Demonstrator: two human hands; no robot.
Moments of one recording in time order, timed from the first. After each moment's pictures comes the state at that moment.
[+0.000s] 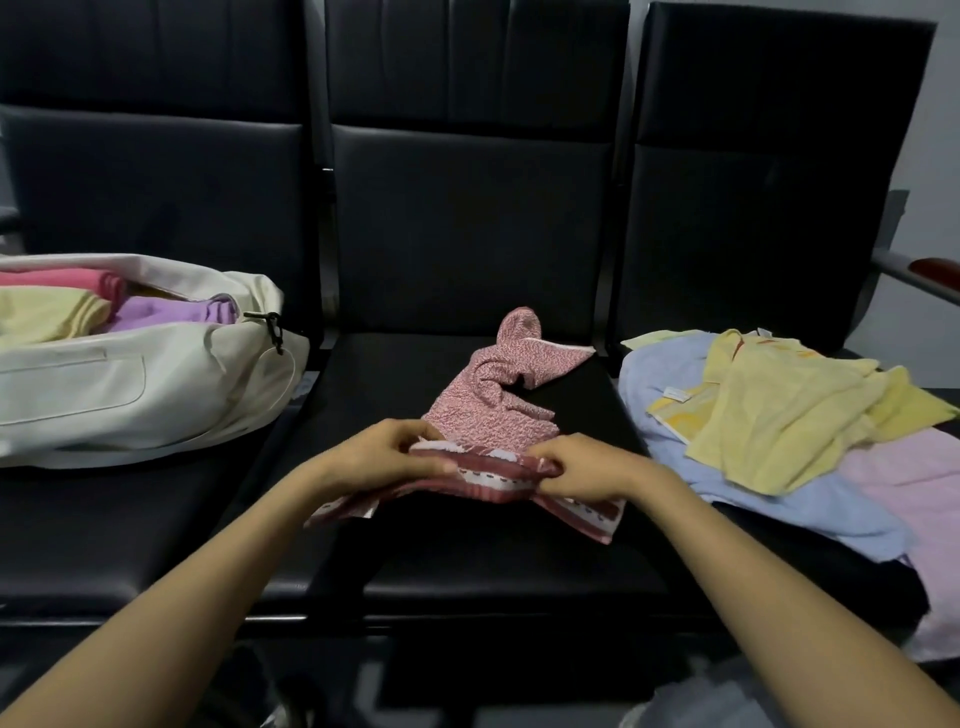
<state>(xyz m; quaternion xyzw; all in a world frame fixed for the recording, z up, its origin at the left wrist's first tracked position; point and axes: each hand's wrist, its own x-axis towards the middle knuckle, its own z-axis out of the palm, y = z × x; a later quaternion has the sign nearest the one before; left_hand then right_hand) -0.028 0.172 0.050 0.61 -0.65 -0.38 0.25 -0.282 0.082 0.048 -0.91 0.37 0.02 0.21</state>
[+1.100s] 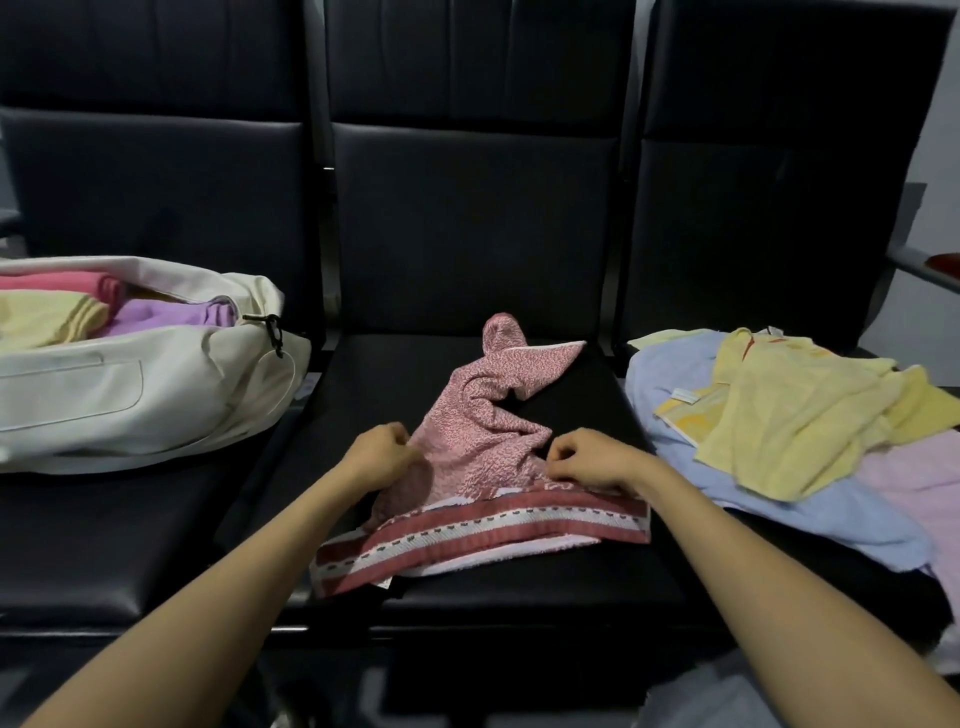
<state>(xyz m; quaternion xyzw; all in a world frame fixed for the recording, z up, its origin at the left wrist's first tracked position) -0.025 0.136 0.018 0.79 -0.53 -0.23 0.20 -0.282 0.052 0.028 -0.78 0.51 -0.02 0.35</state>
